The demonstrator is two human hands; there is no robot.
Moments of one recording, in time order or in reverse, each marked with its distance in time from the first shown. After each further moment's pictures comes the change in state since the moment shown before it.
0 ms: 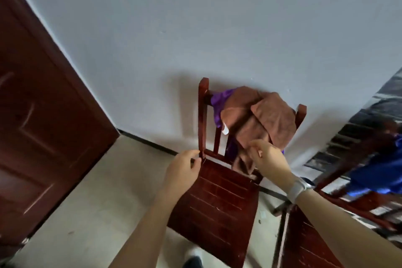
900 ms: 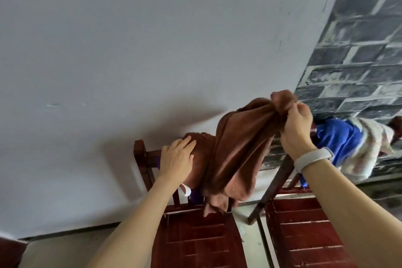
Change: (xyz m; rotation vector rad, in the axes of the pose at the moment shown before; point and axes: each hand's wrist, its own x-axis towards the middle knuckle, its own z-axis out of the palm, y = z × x) left_hand 0.218 0.092 0.029 0.444 -0.074 0.732; right_hand 0.096 0.021 -0.144 0.986 1.124 0.494
